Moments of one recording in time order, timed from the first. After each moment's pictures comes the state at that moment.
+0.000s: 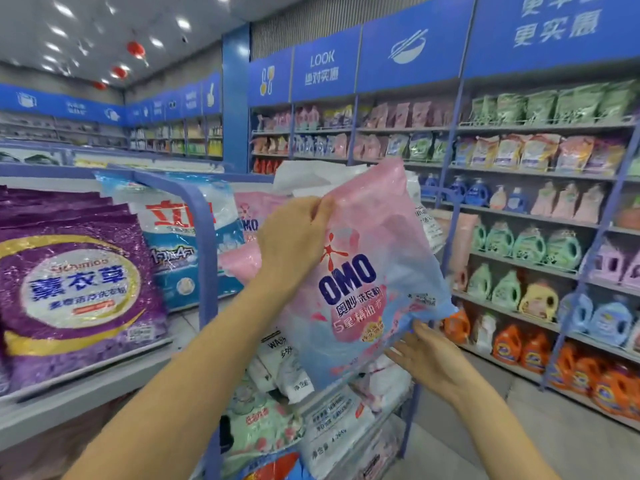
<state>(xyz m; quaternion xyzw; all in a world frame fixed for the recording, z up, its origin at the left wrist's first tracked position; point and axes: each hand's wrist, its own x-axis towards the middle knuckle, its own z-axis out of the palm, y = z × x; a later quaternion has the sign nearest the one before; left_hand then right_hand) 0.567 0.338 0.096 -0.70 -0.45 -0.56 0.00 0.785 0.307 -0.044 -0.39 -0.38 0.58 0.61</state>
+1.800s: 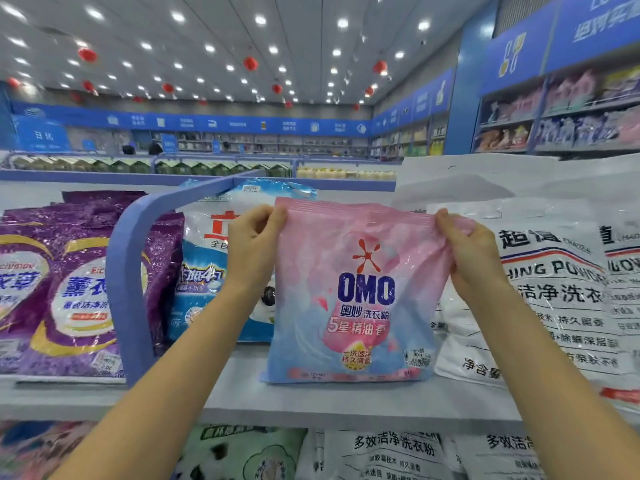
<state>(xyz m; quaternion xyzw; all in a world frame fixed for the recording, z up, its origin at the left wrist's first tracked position) 0.545 0.541 0.071 -0.45 -0.52 -0.73 0.03 0.743 0.691 0.074 -0.21 -0.56 0.54 0.59</state>
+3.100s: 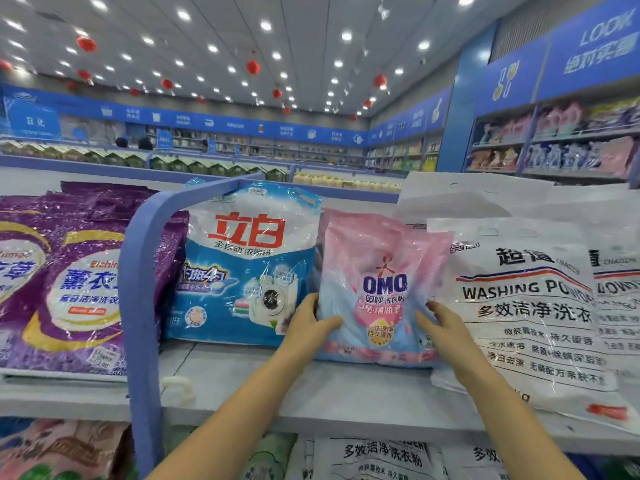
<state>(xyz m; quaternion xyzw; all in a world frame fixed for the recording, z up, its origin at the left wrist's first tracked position) 0.574 0.576 -0.027 -0.41 -0.63 -0.61 -0.26 0.756 0.685 -0.013 -0.38 -0.72 0.44 0.38</state>
